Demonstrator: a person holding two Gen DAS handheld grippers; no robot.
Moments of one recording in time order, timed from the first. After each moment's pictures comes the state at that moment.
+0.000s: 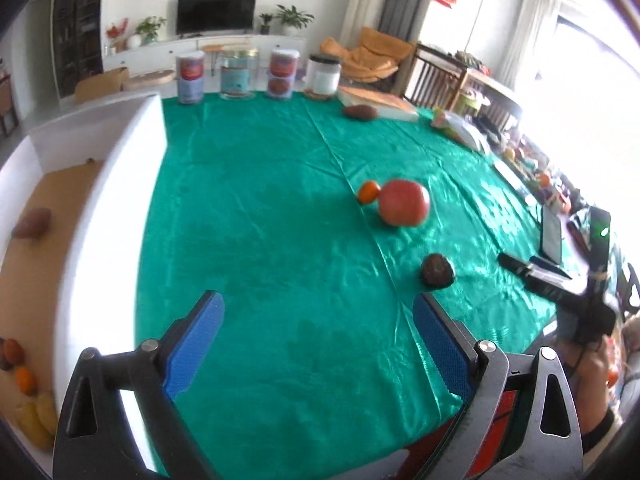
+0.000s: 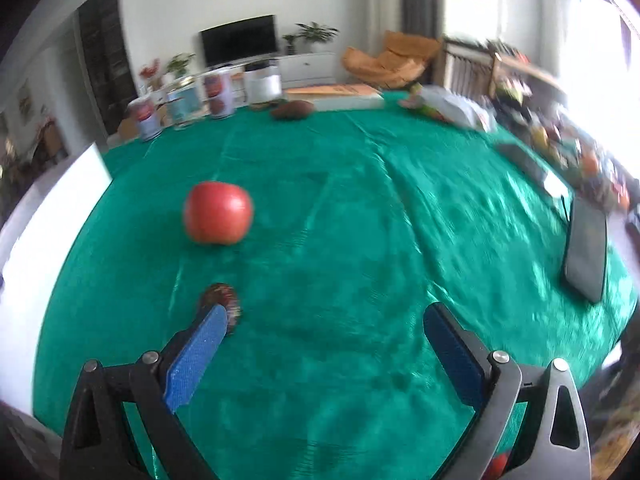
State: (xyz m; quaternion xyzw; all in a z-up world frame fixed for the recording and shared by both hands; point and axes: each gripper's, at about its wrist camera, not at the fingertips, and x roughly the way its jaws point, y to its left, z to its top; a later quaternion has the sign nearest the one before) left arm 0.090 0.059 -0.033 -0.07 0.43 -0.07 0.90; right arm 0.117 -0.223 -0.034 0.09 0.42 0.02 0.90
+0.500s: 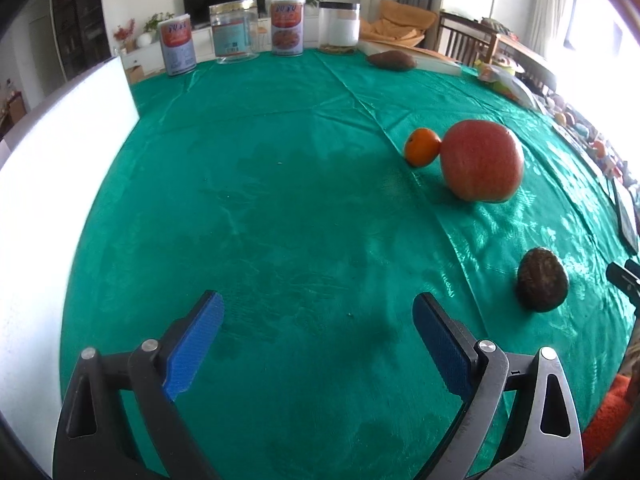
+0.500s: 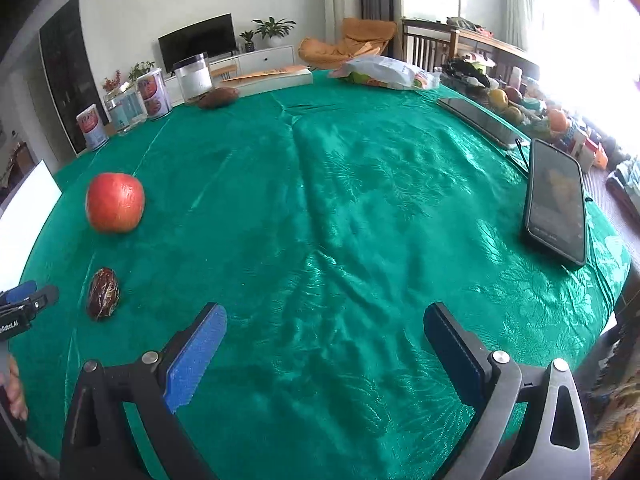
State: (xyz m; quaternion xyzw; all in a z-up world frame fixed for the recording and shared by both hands) left arm 0.148 0.026 -0.124 -0.02 0.45 -0.01 0.89; right arm 0.113 -0.265 -0.074 0.01 0.42 -0.01 0.91
